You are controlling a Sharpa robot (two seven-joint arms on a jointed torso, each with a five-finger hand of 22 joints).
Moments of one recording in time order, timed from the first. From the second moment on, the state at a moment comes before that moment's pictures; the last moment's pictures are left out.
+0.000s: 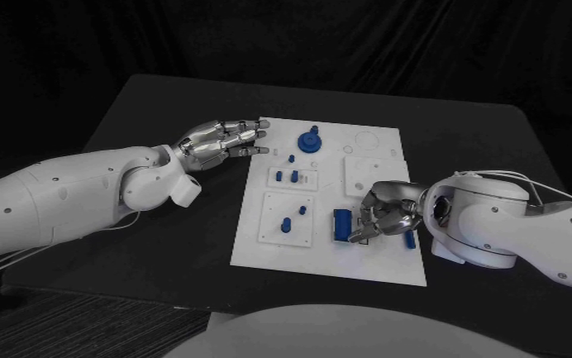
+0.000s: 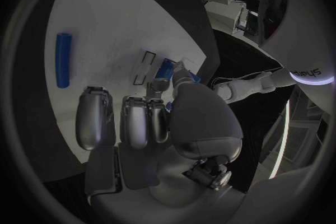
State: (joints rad) left arm 1.18 -0.92 -0.21 1.35 -0.17 0.35 0.50; left_hand 1.47 0.26 -0.18 0.21 0.45 0.40 0.11 0.07 0.05 0.11 0.10 0.06 0.03 0.06 0.17 0.05 0.02 0.17 0.16 0.28 0.07 0.35; right arm 1.20 -0.99 -0.21 1.87 -1.22 0.00 -0.42; right_hand 1.15 -0.05 -0.06 0.15 0.07 0.99 -0.02 0.90 1.31 1.47 -0.08 1.57 1.31 1.47 -0.13 1.52 1.31 0.04 1.47 -0.02 1.36 1.31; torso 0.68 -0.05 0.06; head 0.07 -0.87
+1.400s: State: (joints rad) left arm 1.17 -0.91 -0.21 1.34 -0.17 0.35 0.49; left_hand 1.47 0.26 -0.18 0.21 0.45 0.40 0.12 0.07 0.05 0.11 0.10 0.07 0.03 0.06 0.17 0.05 0.02 0.17 0.16 0.29 0.07 0.35; right arm 1.31 -1.19 -0.21 1.87 -1.20 0.09 -0.60; right_hand 1.10 0.02 -0.09 0.21 0.16 1.18 0.01 0.28 0.66 1.47 -0.06 1.57 1.31 1.47 -0.12 1.49 1.31 0.04 1.46 0.00 1.42 1.31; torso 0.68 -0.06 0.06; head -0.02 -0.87
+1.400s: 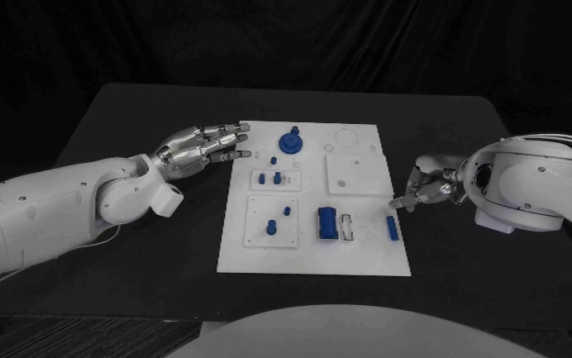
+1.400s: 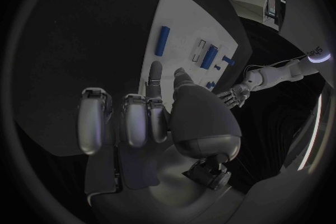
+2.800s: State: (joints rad) left arm 1.17 -0.91 -0.21 1.35 -0.17 0.35 0.49; left_hand 1.47 0.26 -0.18 0.21 0.45 0.40 0.12 0.07 0.05 0.11 0.10 0.07 0.03 0.06 0.17 0.05 0.02 0.17 0.16 0.29 0.07 0.35; right arm 1.22 -1.09 -0.20 1.82 -1.20 0.13 -0.62; right_hand 1.25 0.00 0.05 0.03 0.41 1.09 0.03 0.15 0.59 1.46 -0.04 1.57 1.31 1.47 -0.11 1.48 1.31 0.04 1.47 0.00 1.40 1.31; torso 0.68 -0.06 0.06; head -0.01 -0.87
